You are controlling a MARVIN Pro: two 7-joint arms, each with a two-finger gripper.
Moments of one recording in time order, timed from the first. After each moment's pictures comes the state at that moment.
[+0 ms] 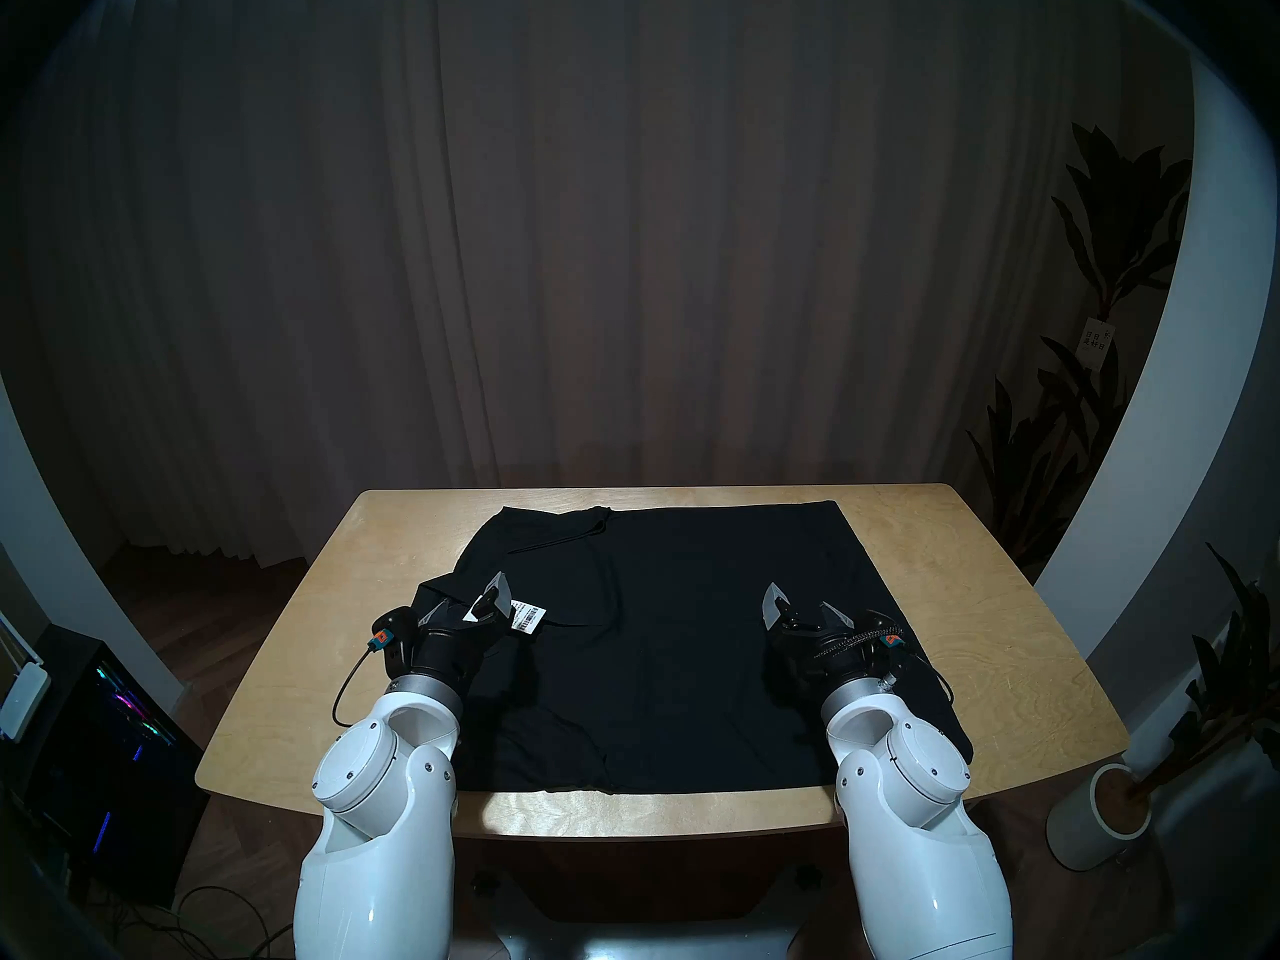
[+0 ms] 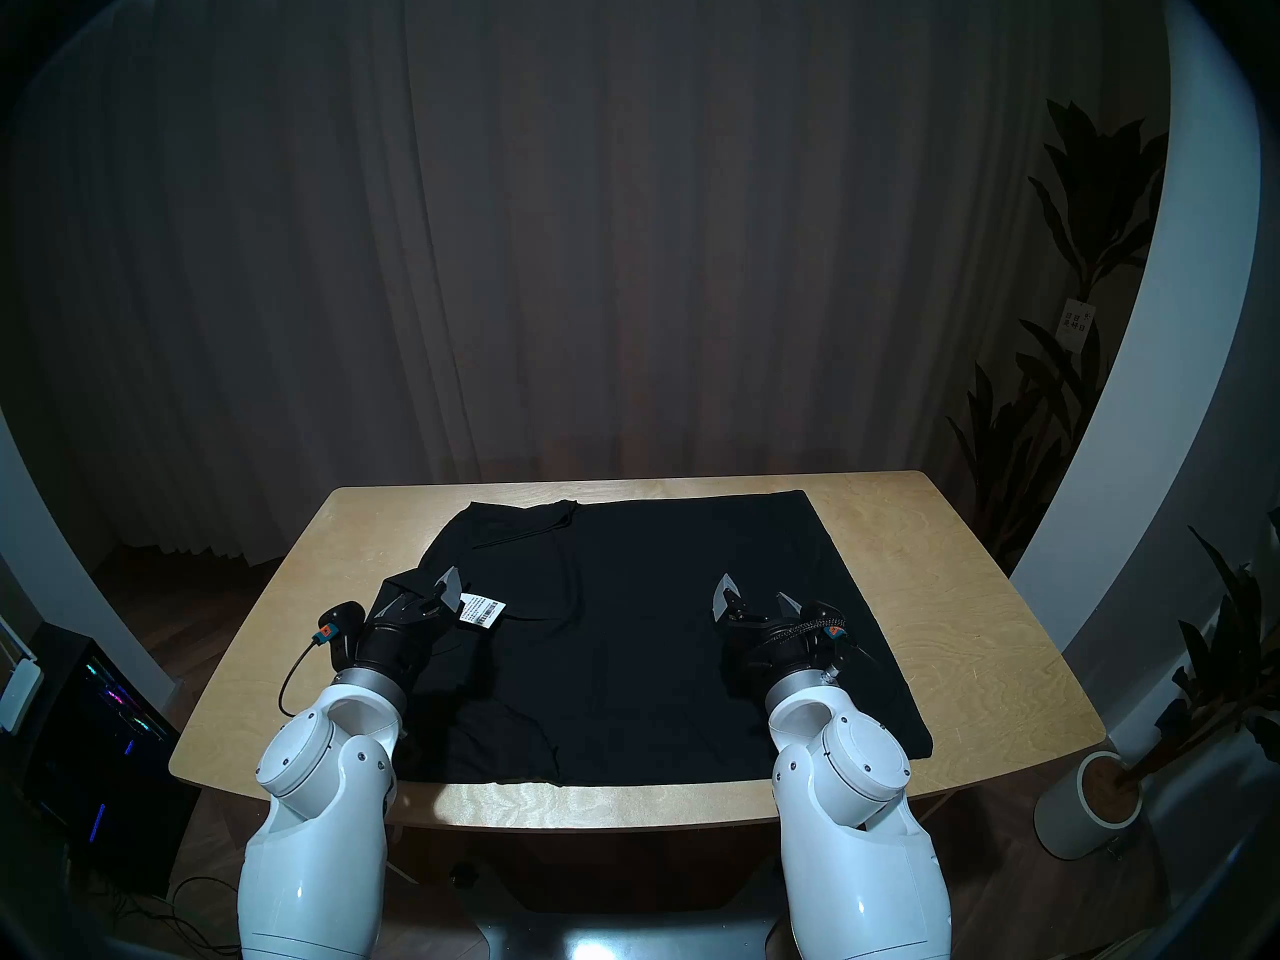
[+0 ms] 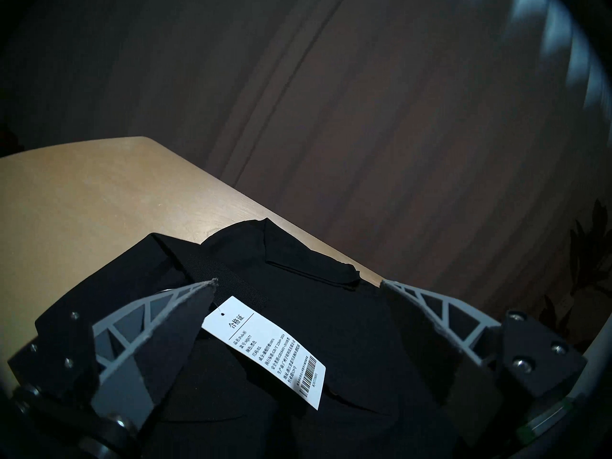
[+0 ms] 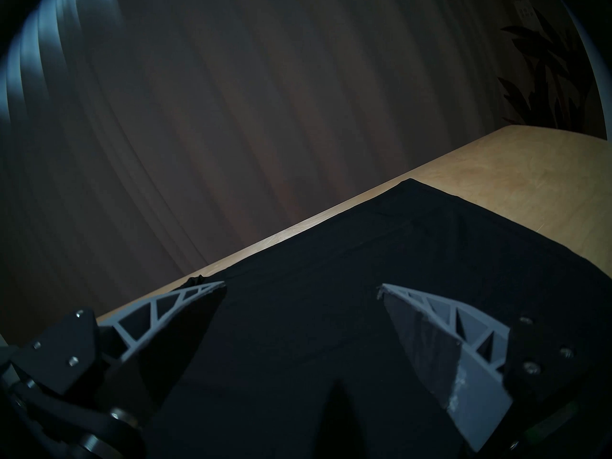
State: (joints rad) left arm 1.91 -1.64 -1.73 -1.89 -0.55 0.22 -0.07; right arm -1.88 -1.60 1.60 -1.83 0.50 0.14 0.06
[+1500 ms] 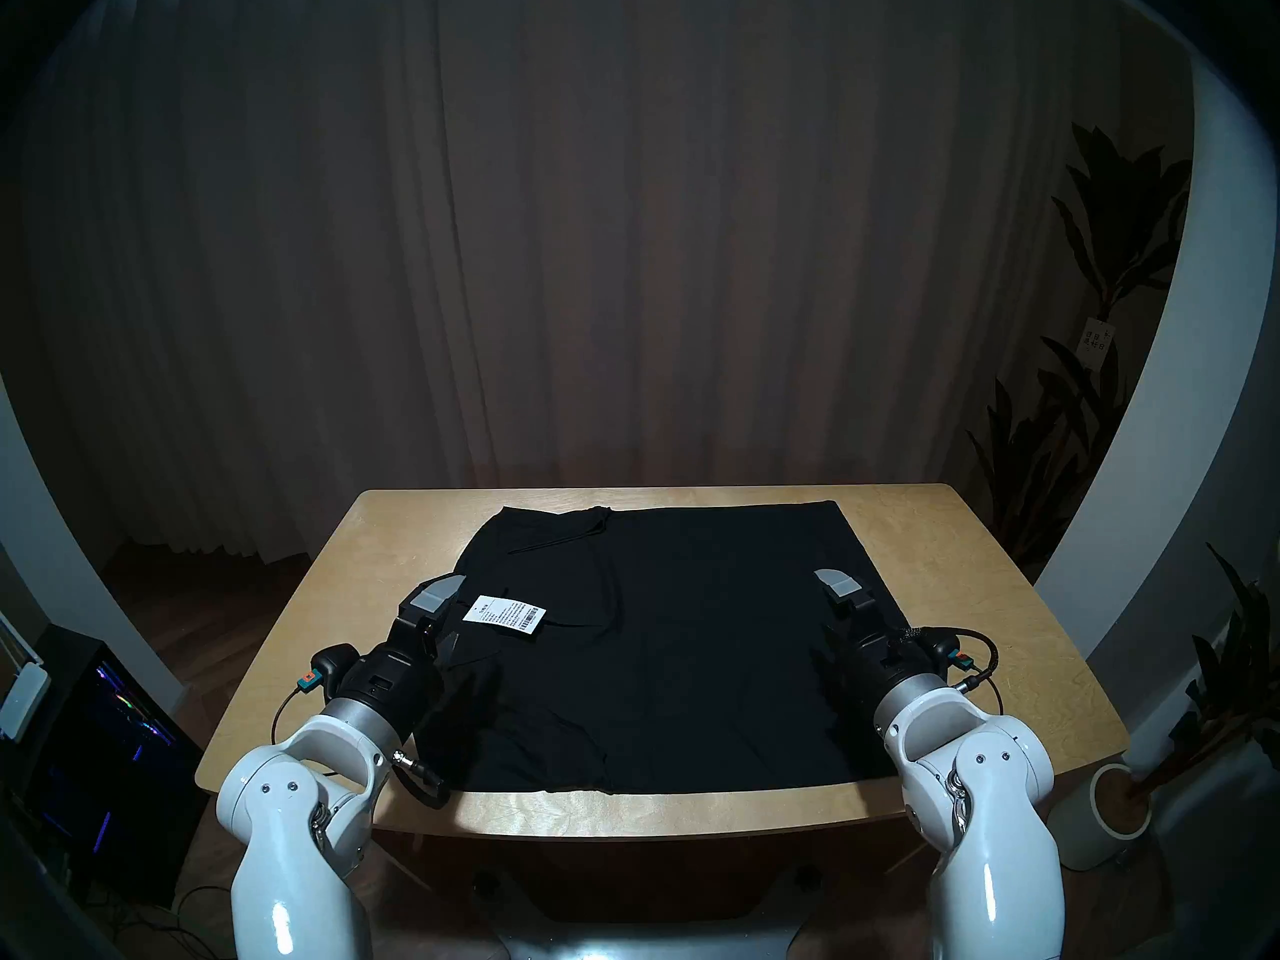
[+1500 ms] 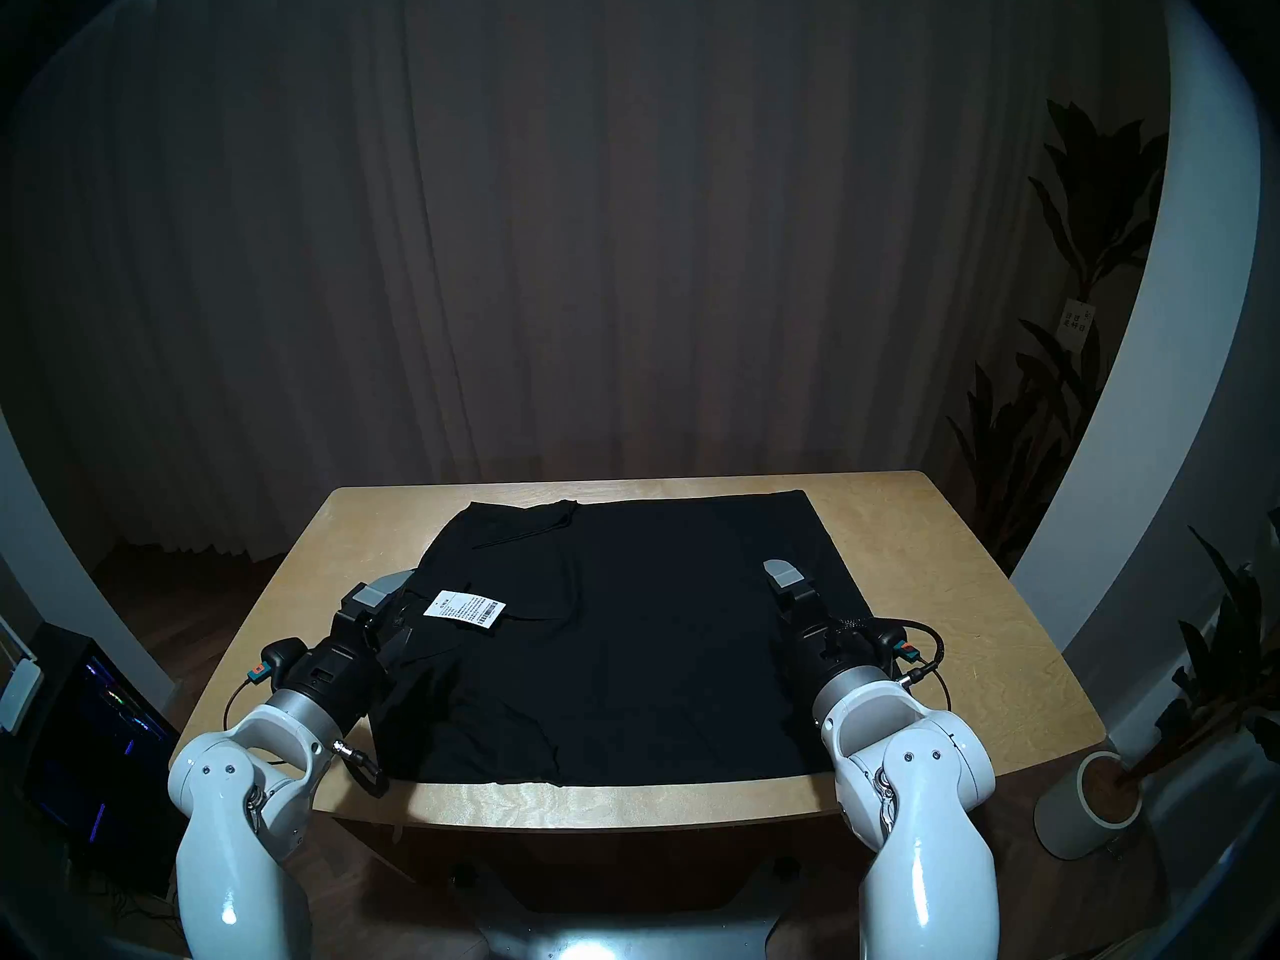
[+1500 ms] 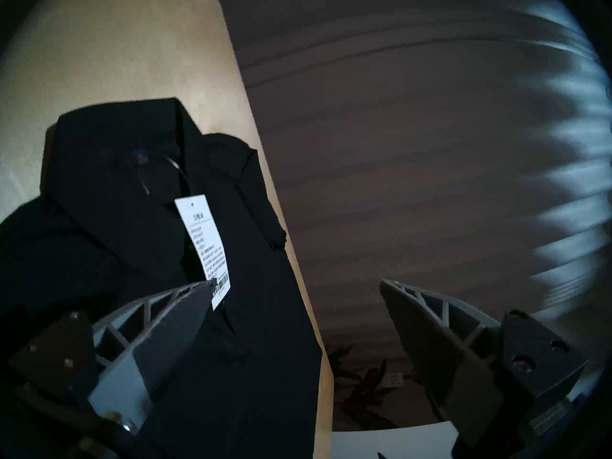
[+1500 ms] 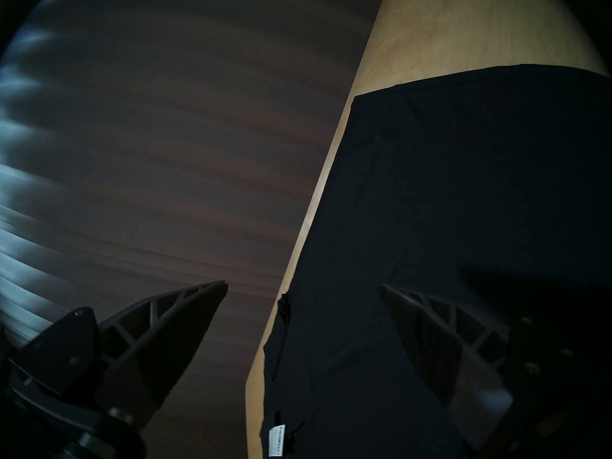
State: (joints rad) left arm 2.01 -1.72 -1.93 -2.08 -1.41 0.67 0.15; right arm -1.99 -1.63 1.71 -2.08 1.27 0.42 -0.25
